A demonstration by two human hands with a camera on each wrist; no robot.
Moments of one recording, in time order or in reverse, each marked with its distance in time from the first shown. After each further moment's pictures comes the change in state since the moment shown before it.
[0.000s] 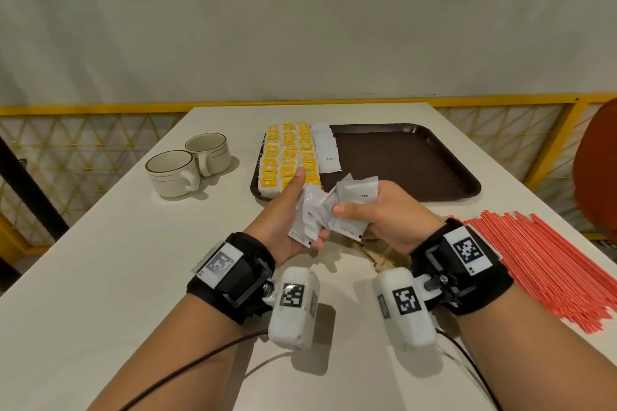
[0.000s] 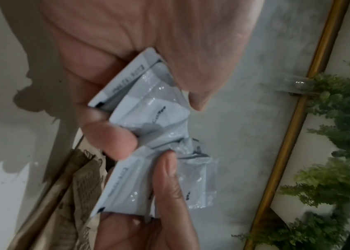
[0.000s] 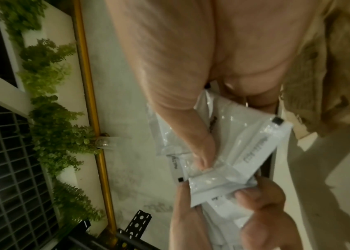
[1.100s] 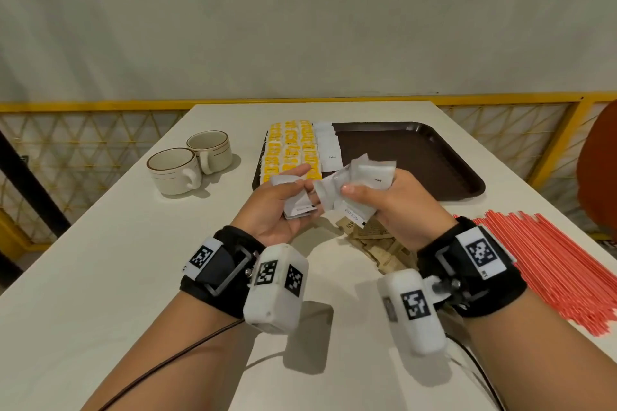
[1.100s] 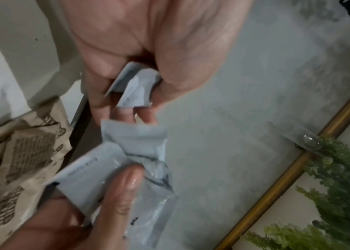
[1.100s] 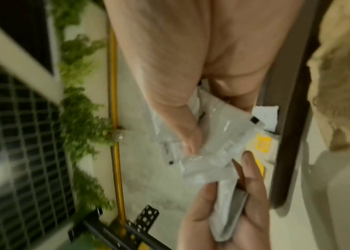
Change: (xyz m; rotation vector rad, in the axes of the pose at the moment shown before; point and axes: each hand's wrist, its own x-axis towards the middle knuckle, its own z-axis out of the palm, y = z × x) left_hand -0.003 0.014 -0.009 -0.284 0.034 0.188; right_hand 0.000 -0.005 -0.001 0.013 0.111 -0.062
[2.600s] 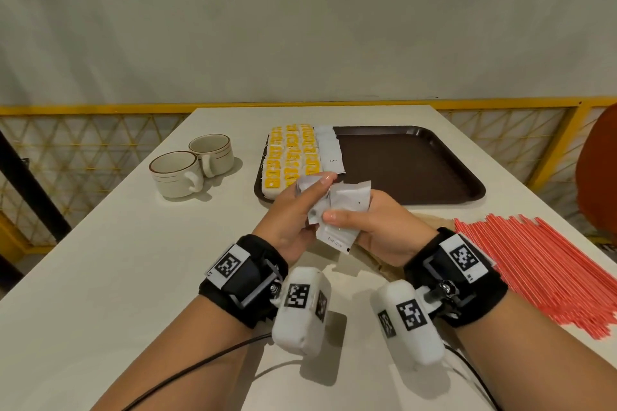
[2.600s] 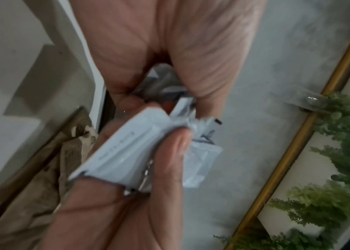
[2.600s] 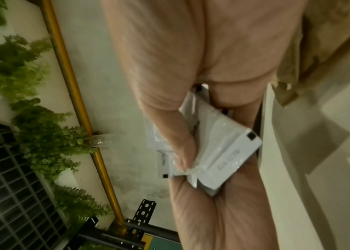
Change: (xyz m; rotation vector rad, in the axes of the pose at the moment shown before) left_hand -0.001 -0.019 0.013 0.231 -0.085 0.099; right_hand -0.001 0.015 0.018 0.230 -0.183 0.156
